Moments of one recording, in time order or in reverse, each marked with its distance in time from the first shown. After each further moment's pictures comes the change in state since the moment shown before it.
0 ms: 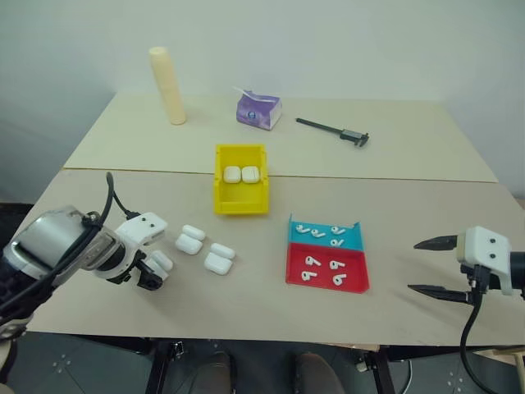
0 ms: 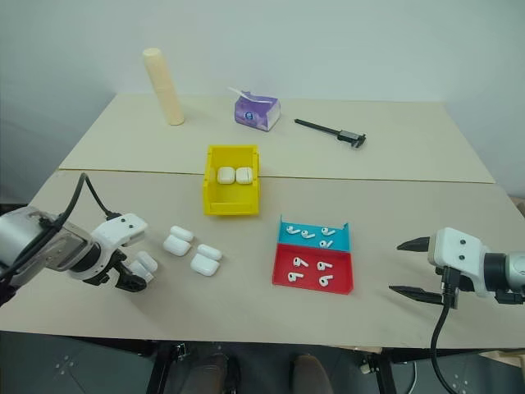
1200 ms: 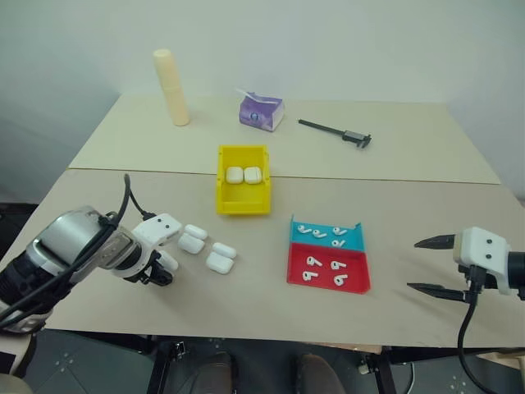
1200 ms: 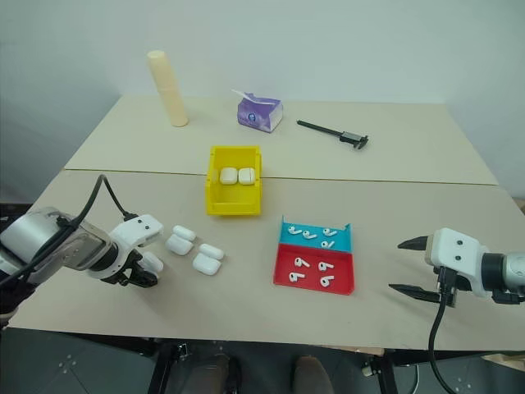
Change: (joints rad) left arm -0.012 -0.055 -0.013 -0.029 -0.017 -0.001 0.065; right arm 0.001 0.010 0.000 -0.007 -0.039 -0.003 -0.027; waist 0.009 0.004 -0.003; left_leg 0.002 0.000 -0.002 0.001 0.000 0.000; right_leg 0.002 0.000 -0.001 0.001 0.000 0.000
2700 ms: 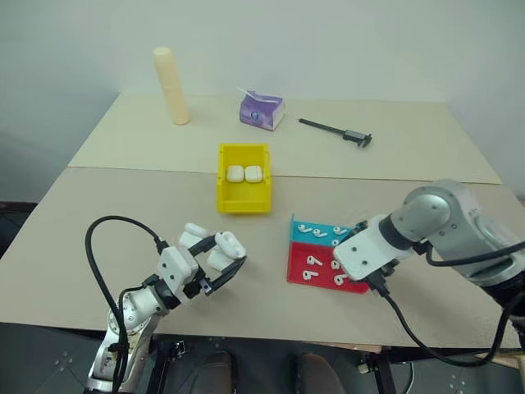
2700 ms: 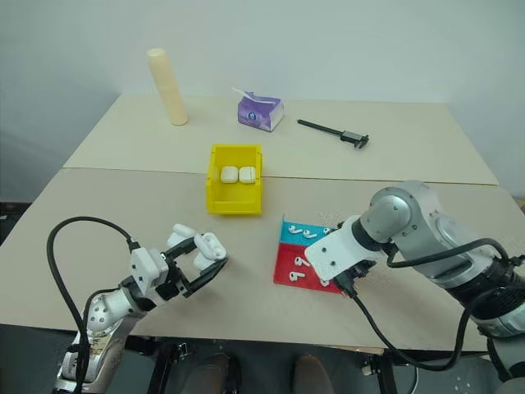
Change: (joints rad) left arm 0.789 -0.694 0.438 0.029 0.337 -1.707 -0.207; right arm -0.806 0.063 0.851 -0.264 -0.437 0.149 0.290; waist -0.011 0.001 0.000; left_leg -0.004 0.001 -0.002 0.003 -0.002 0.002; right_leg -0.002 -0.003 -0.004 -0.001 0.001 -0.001
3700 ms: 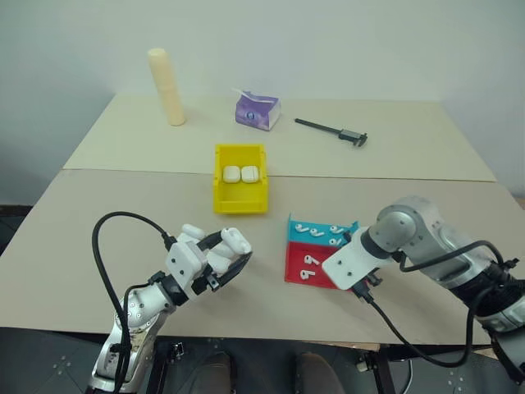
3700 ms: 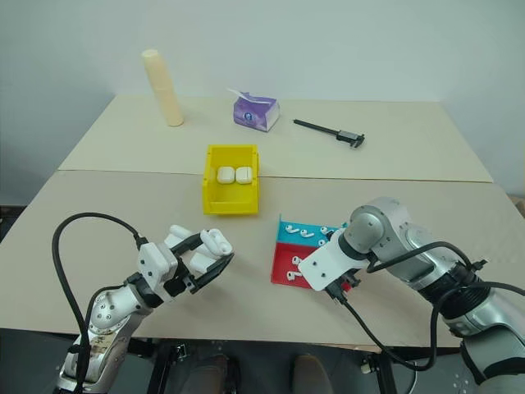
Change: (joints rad) left arm -0.003 0.010 -0.041 -0.079 0.019 0.098 0.074; right arm 0.028 0.126 0.056 0.153 -0.142 -0.129 -0.003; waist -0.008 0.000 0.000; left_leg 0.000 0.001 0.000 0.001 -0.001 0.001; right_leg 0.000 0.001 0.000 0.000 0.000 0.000
